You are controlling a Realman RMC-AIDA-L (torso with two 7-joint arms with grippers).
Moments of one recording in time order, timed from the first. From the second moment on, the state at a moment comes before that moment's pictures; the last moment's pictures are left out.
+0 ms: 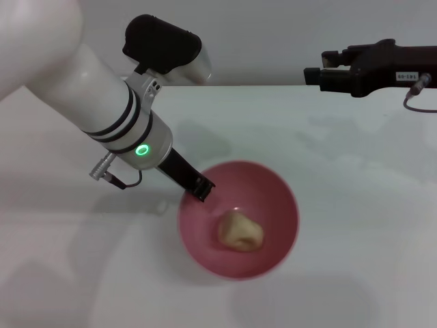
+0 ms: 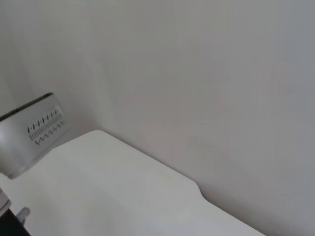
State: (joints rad) left arm -0.77 -2.08 1.61 1.10 2.47 1.34 -2.80; right arm 0.51 2.08 -1.01 -1.24 -2.00 -1.31 2.01
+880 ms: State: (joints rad) left arm -0.74 -2.06 1.41 1.15 2.48 1.26 -2.76; right arm 0.50 2.08 -1.00 -1.21 -1.99 -1.29 2.01
